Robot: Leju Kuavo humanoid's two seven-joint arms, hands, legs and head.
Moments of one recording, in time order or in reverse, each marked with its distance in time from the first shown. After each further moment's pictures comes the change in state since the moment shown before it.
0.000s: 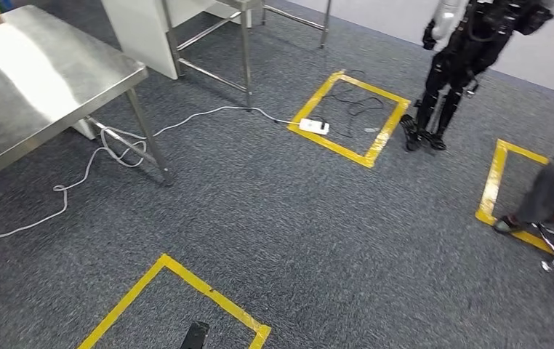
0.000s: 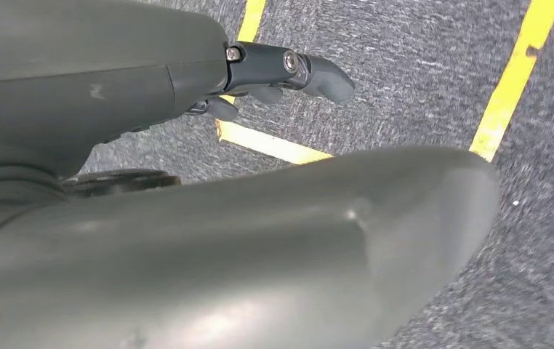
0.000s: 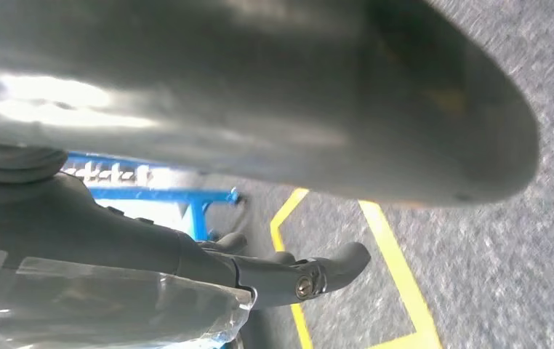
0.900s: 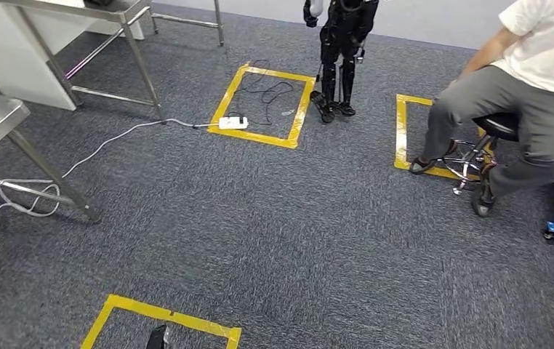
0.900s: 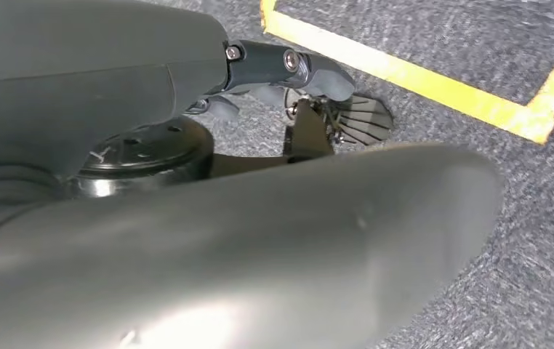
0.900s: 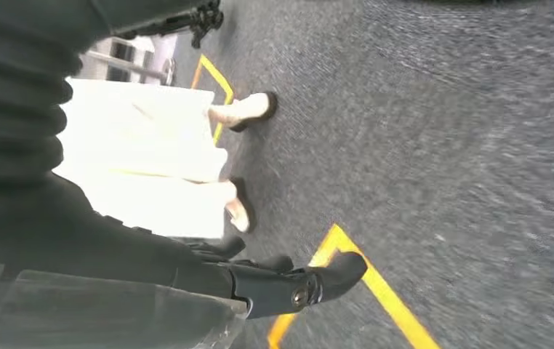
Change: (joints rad) left arm -0.043 0.073 0.247 0.000 0.326 -0.231 0.222; right arm 0.001 0.007 -0.047 0.000 0.019 0.055 -0.081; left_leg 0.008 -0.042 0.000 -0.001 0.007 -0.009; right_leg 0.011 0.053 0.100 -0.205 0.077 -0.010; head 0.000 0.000
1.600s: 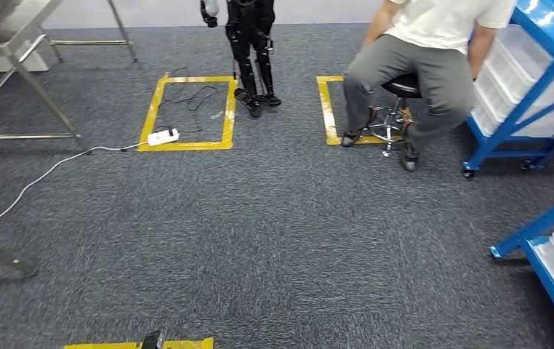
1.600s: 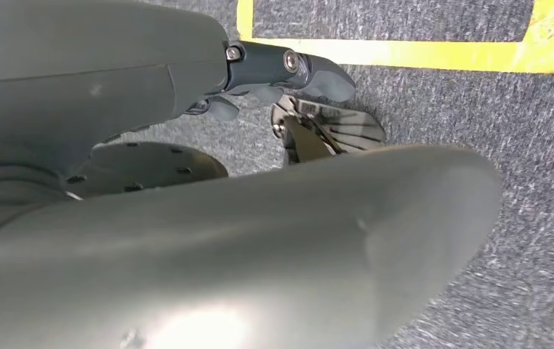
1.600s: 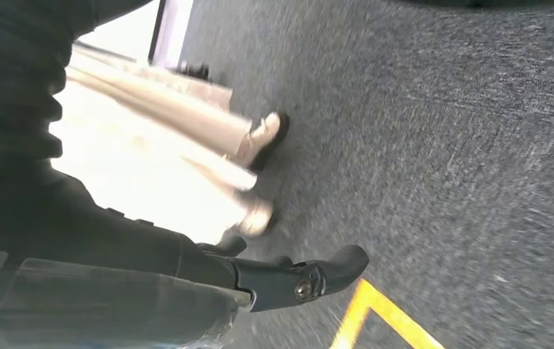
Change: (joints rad) left arm 0.024 0.040 0.004 0.002 -0.042 -0.021 -0.019; right arm 0.000 0.006 -0.009 0.000 0.025 0.001 0.013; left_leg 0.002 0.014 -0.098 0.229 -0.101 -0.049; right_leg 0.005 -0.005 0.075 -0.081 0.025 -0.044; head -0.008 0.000
